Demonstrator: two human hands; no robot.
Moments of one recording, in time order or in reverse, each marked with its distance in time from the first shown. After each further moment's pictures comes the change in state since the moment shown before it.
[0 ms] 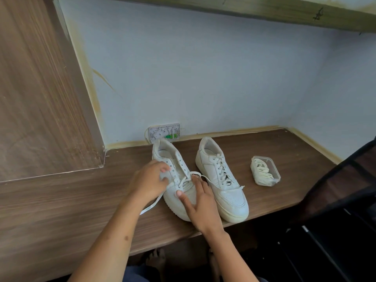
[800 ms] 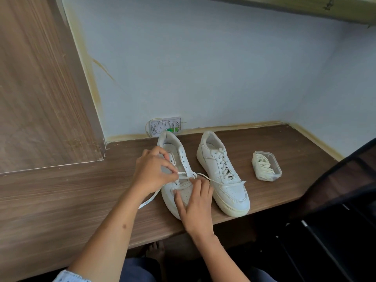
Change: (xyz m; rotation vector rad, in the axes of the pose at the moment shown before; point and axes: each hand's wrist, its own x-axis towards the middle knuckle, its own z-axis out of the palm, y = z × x) left_hand 0.007 -0.003 0.004 -0.054 0.110 0.125; right_hand -0.018 -0.006 0.036 -0.153 0.303 -0.065
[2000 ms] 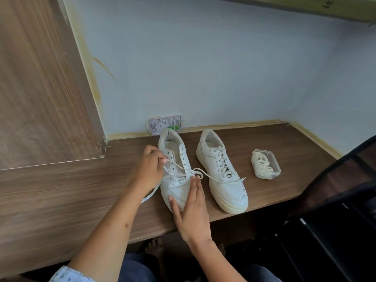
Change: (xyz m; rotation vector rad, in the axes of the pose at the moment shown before) left_hand 0.000 -0.011 0.007 0.026 0.054 -0.068; right_hand -0.019 -0.003 -0.005 0.032 -0.197 0.031
